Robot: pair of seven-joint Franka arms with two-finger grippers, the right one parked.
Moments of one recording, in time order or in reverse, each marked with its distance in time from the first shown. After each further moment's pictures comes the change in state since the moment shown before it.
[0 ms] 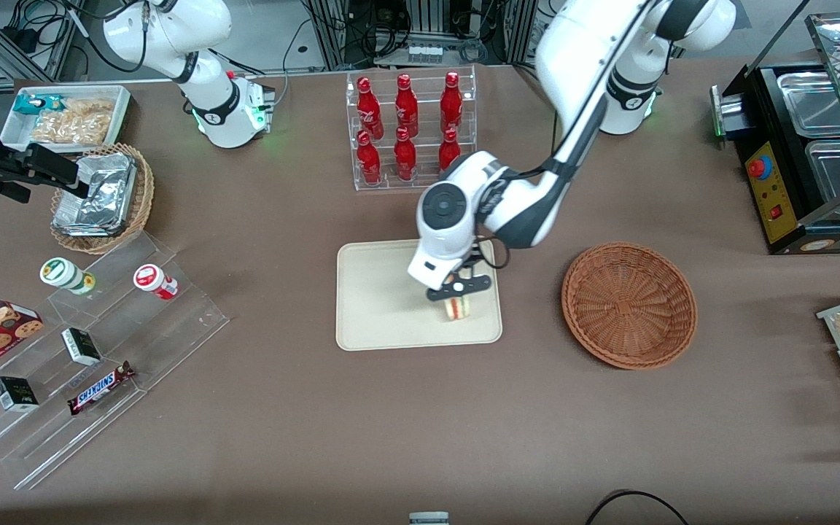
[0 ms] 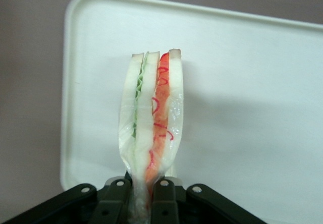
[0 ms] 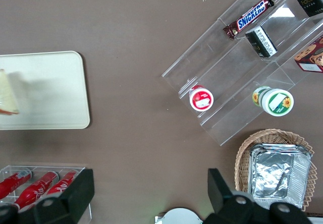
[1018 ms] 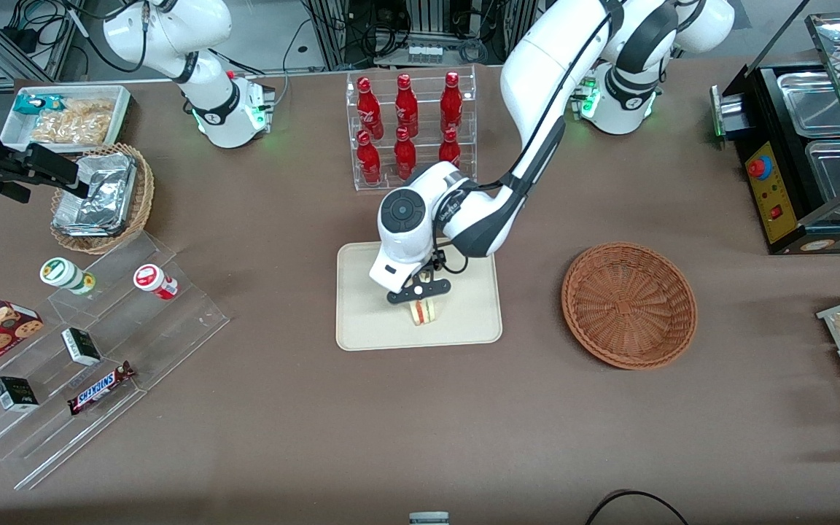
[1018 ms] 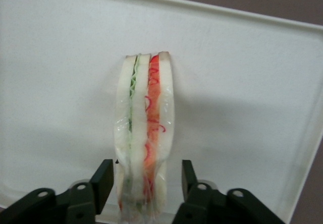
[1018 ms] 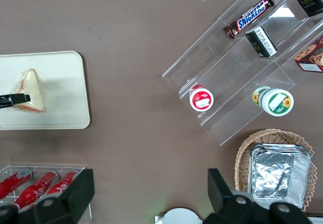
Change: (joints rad) arm -0.049 0.137 0.000 0.208 -0.032 0.001 -0.037
